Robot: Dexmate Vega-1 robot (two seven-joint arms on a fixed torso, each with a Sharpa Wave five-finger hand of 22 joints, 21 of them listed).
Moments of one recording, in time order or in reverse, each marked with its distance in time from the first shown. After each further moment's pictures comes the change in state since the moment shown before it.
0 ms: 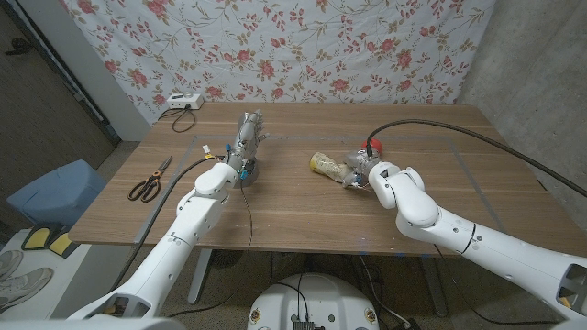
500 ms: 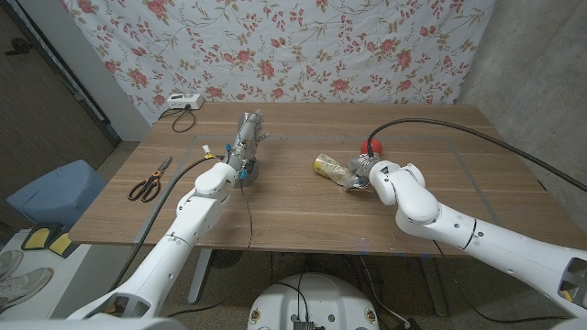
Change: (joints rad) left arm -0.001 0.002 0.000 0.000 0.001 0.000 -0.001; left_hand 0.000 0.000 0.000 0.000 0.000 0.000 0.000 0.000 0.000 -0.004 -0.004 0.000 0.000 0.000 0.000 0.000 0.000 0.000 0.000 0.004 0.000; right arm 0.001 -0.016 -0.022 -0.024 0.031 -0.033 0.043; right_hand -0.155 0.001 0.093 -0.059 0.015 0.087 0.153 0.159 0.014 0.295 0.050 0.168 0.030 0.285 -0.017 0.195 -0.019 0.137 -0.021 -0.052 -0.003
